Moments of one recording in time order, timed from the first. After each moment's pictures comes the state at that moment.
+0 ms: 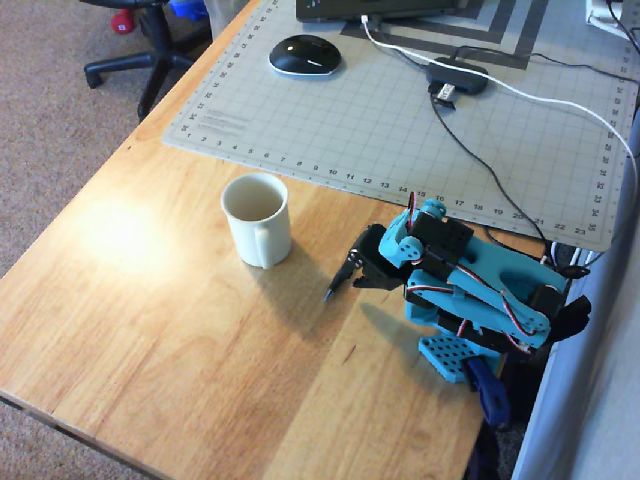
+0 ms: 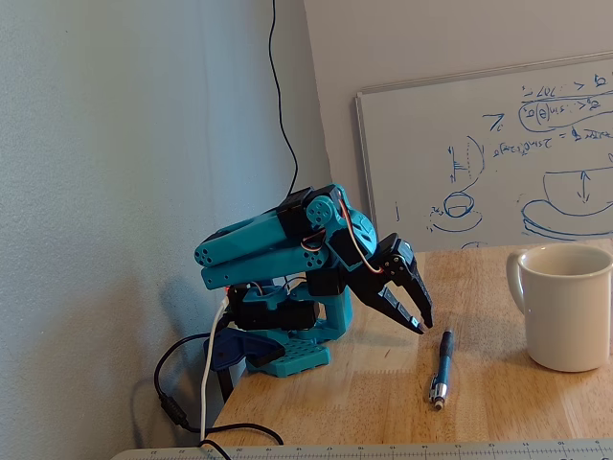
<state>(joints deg) 7.4 190.5 178.3 68.6 -4.6</state>
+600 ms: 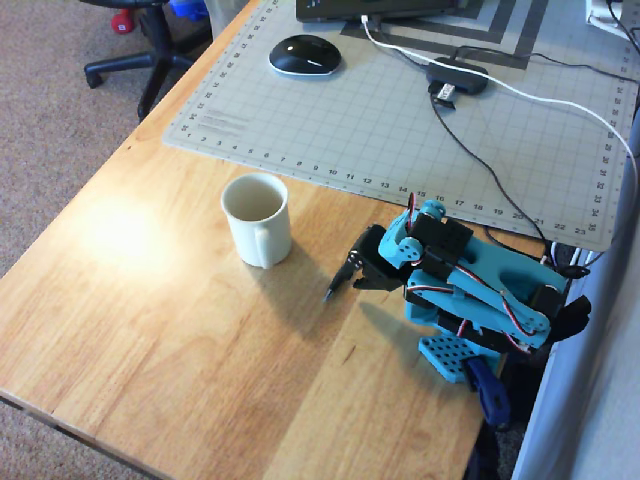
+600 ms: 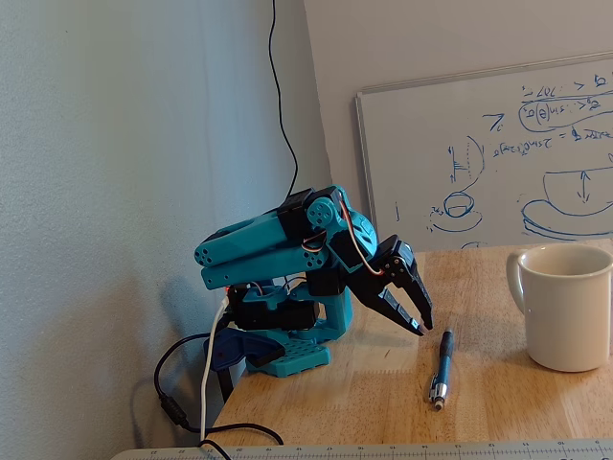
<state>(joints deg) 7.4 190.4 179.0 68.3 -4.6</state>
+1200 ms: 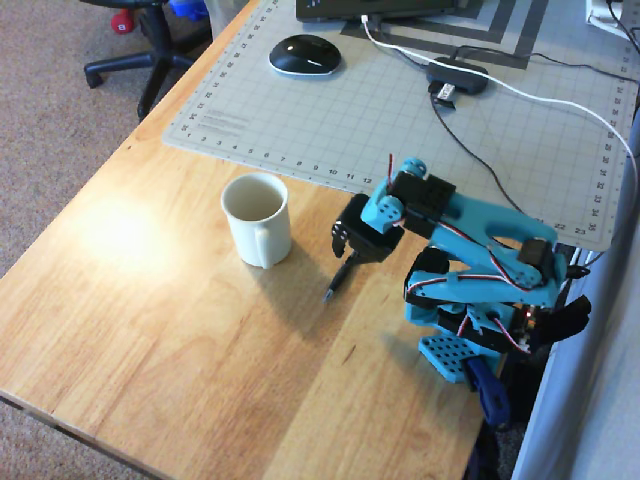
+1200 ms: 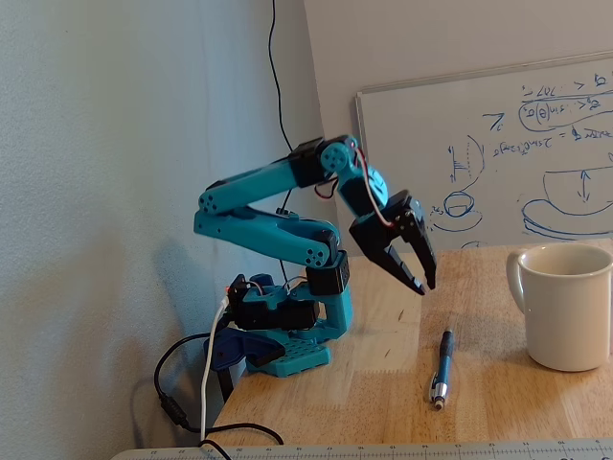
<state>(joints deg) 5.2 156.6 148.3 72.1 -4.7</state>
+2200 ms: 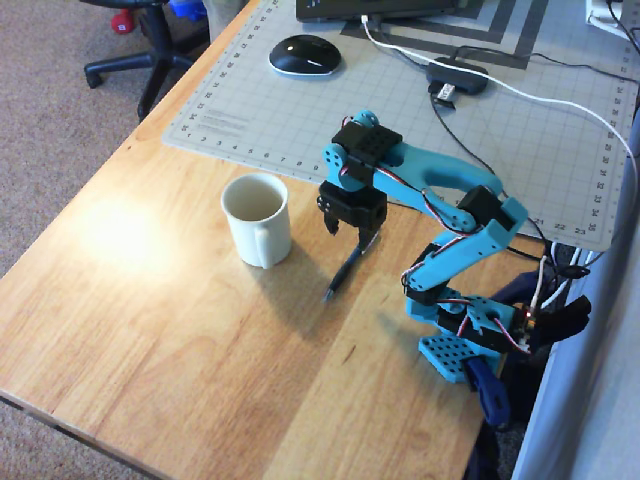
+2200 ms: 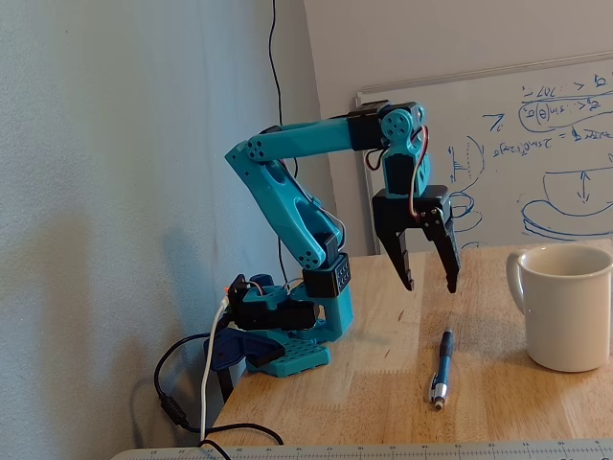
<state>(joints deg) 14.6 120.8 121.4 89.0 -4.7</state>
